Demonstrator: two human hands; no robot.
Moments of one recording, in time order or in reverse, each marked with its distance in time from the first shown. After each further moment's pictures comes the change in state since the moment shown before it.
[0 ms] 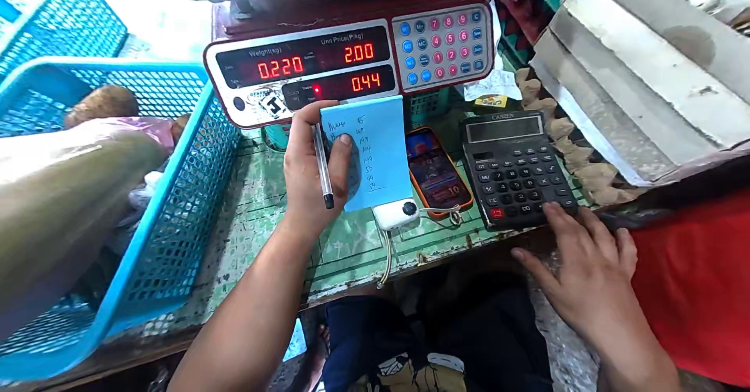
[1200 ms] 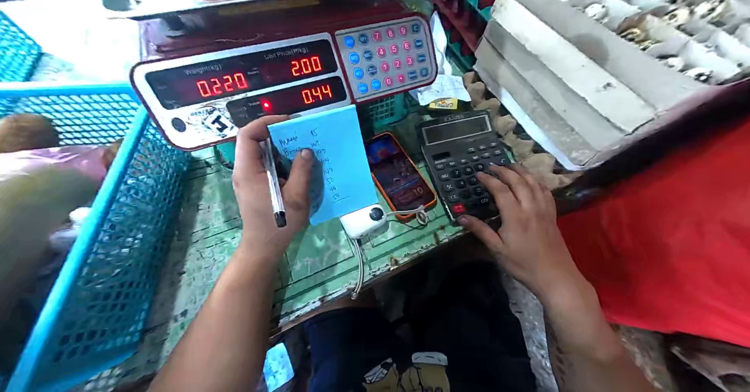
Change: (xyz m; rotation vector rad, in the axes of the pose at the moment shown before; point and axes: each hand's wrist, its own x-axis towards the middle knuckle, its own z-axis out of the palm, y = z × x) left_hand -0.004 0.004 -0.003 0.064 -0.027 -0.020; right_hand 0.045 -0.018 -0.004 0.059 0.062 -0.095
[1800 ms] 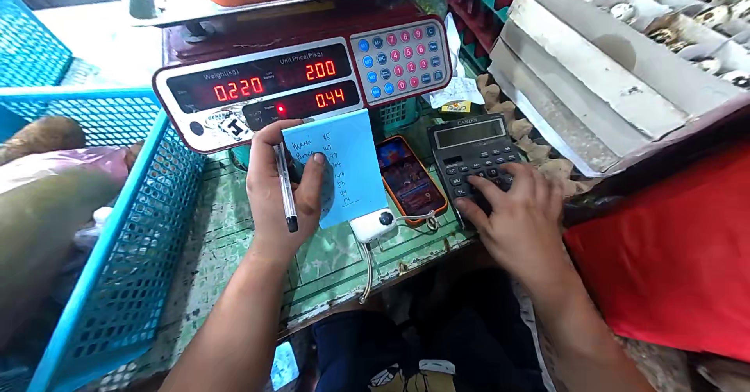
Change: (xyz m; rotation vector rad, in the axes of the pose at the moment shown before) left_hand 0.003 -0.005 0.002 -0.013 0.048 0.025; right_hand 0.025 -0.021 0.014 -0.116 -0.012 0.143
